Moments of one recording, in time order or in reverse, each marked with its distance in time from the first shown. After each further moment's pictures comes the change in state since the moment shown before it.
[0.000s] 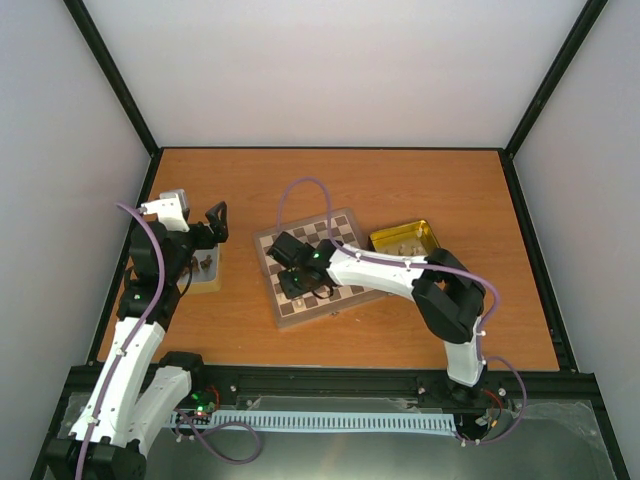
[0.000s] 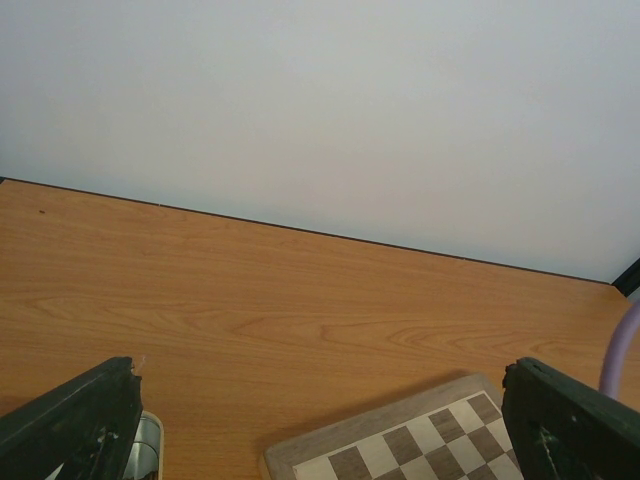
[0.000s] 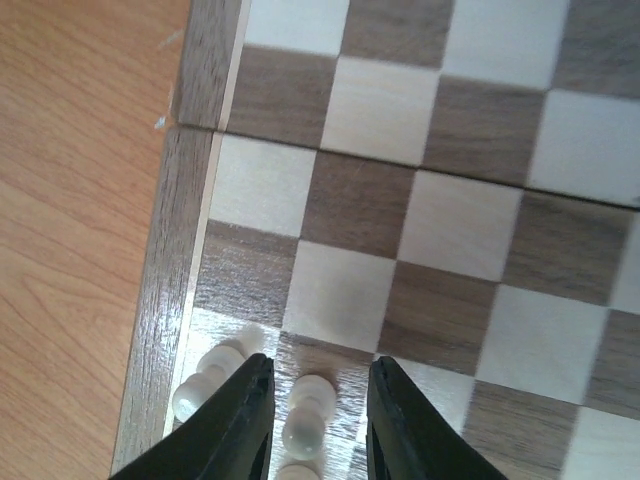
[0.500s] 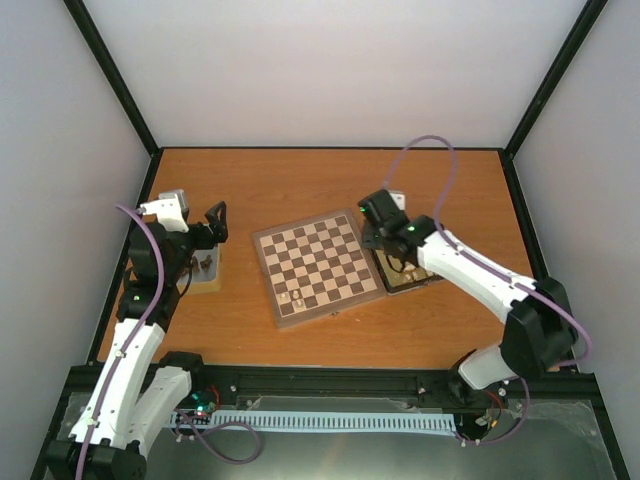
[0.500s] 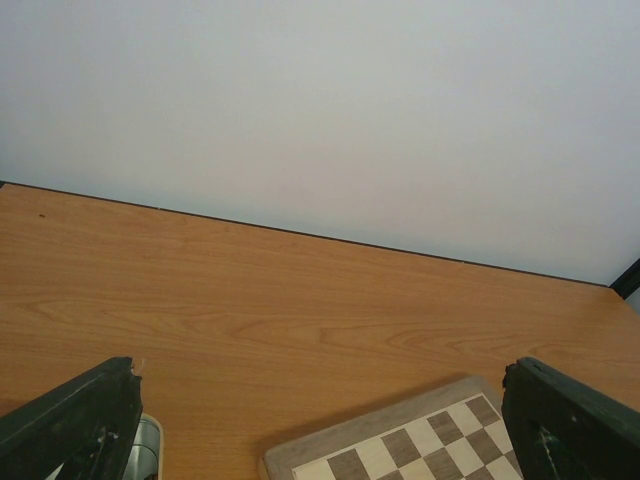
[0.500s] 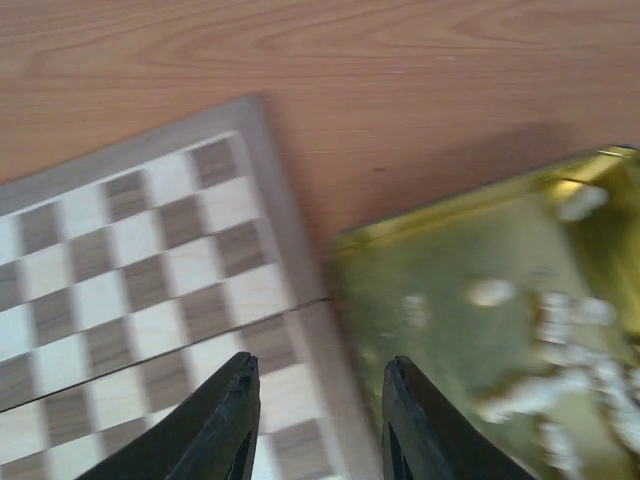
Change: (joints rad) left arm 0.000 -0.008 0.000 0.000 0.000 0.000; right arm -0.342 -0.427 -0.233 -0.001 0.275 0.080
